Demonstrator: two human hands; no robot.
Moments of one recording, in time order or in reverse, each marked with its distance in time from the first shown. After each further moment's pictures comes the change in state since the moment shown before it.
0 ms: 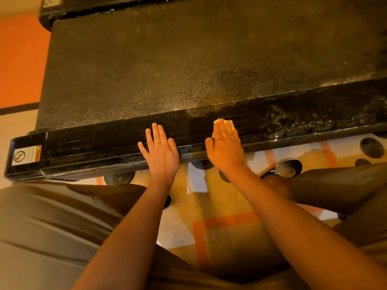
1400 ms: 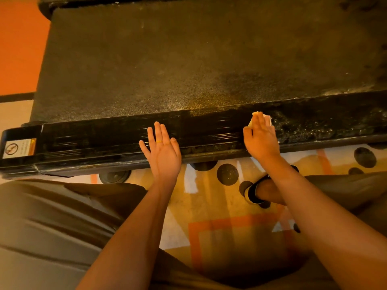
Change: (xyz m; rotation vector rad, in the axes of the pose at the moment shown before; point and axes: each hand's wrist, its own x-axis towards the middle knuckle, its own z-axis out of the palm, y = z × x) left_hand -0.001 0.004 0.003 0.002 0.065 -0.015; right_hand 0.029 0.081 -0.042 0.038 0.125 0.127
